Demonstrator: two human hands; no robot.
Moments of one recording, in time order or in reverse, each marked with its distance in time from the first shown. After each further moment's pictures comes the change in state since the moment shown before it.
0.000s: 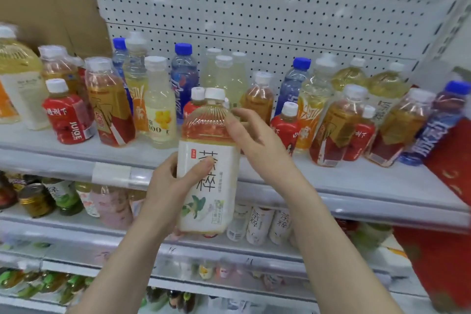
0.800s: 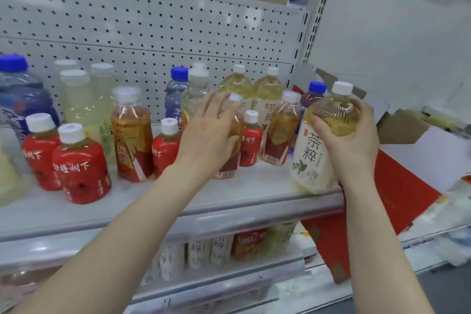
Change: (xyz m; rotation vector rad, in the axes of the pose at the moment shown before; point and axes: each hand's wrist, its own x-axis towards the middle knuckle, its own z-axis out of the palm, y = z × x) left_hand 0.084 0.022 0.261 1.068 -0.273 0.952; right_hand -0.085 0.083 -0.271 -0.407 1.058 0.160
